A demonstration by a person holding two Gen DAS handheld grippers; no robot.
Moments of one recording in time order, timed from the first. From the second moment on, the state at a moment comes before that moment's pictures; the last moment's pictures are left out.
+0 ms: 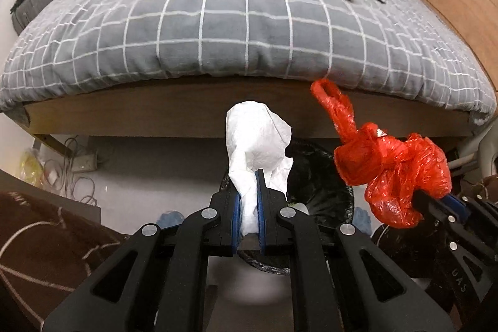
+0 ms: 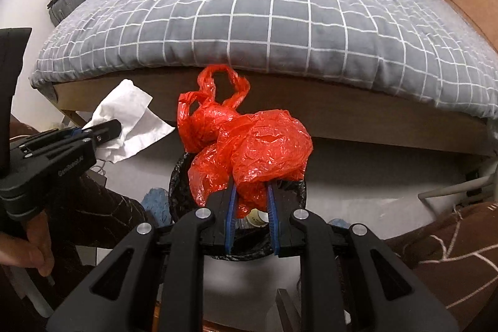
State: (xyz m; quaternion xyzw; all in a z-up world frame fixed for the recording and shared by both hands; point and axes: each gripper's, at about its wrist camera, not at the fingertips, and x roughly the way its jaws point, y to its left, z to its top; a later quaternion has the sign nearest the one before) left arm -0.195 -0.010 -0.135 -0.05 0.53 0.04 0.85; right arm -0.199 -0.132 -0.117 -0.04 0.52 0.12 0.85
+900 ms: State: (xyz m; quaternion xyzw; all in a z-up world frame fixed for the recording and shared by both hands) left arm -0.170 0.013 -0.195 -0.06 0.57 0.06 0.82; right arm -0.164 -0.101 -0.206 -0.04 0.60 0.11 0.79
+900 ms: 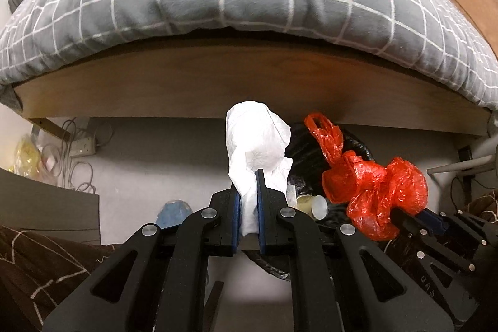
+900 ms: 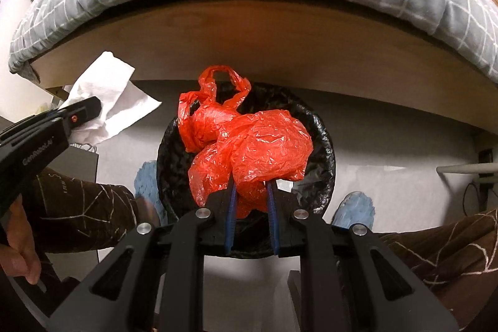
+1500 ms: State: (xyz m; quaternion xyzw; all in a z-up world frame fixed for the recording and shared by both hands) left arm -0.168 0.001 -0.190 -0.06 0.56 0.05 0.82; right arm -0.159 -0.119 -0.176 -0.04 0.55 0.09 0.83
